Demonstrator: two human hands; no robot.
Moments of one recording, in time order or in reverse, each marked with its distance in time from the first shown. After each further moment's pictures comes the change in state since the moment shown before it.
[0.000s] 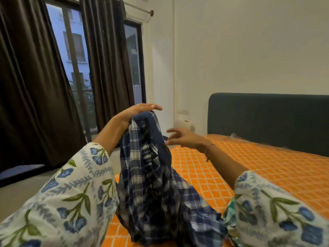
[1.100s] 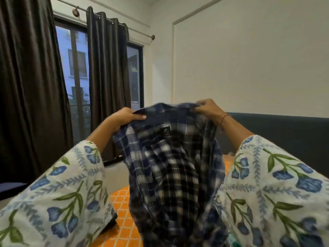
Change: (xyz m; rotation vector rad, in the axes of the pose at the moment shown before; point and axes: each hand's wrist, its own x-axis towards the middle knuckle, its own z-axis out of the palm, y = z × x) left_hand 0.009 0.029 -0.043 0.226 0.402 -0.140; right_hand 0.026 -0.042 -0.133 -0.007 0.584 -0.187
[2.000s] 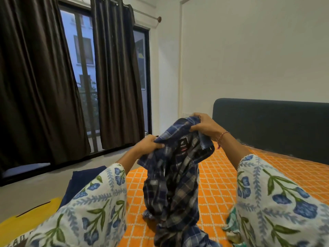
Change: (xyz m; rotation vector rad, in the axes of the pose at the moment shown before) left_hand -0.043 -0.089 0.105 0.086 -0.209 0.050; right_hand -0.073 0.033 0.055 0.045 -0.201 0.107
